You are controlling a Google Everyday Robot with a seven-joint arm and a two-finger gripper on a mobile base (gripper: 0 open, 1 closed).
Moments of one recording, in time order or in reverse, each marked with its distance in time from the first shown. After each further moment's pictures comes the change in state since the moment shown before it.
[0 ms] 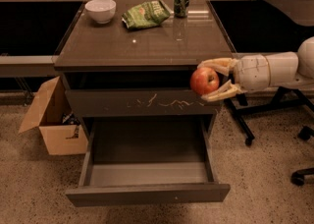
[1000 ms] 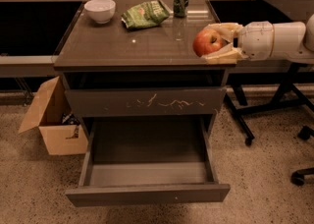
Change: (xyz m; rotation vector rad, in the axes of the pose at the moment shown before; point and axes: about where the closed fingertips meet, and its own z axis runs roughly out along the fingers) arm -0.027 -0.099 -0.027 0.199 0.010 0.100
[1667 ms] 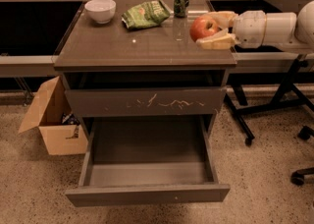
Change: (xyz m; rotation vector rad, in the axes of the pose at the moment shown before) arm 0.005 -0.048 0.011 0.073 -0.014 0.088
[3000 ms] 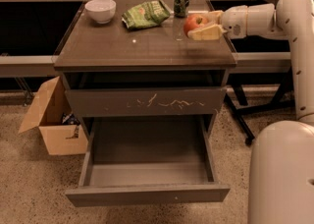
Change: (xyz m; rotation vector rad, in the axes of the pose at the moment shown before) arm 0.041 -0.057 0.041 0.027 0.113 0.270
